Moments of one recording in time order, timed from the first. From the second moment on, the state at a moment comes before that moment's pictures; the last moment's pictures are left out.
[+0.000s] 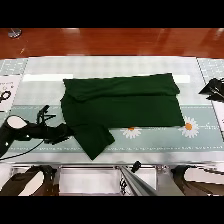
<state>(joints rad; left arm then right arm) 0.13 -0.92 0.36 0.88 -1.11 -1.42 -0.55 -1.46 1.37 -1.23 1.42 1.38</state>
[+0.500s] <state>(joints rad) 0.05 -0.95 0.23 0.63 -0.82 -1.38 -0.55 -1.46 1.37 -1.21 1.43 1.38</state>
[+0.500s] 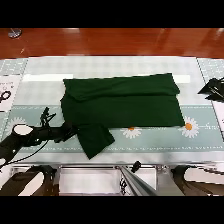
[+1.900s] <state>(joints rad) -0.02 -1.01 0.22 0.56 -0.78 -1.32 -0.50 -1.46 0.92 -1.18 1.32 1.21</state>
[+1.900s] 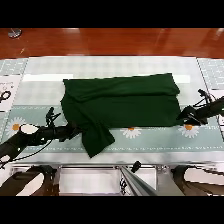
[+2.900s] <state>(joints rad) 0.11 -1.22 0.87 0.57 -0.89 -1.16 -0.30 -1.42 1.21 -1.10 0.95 1.25</state>
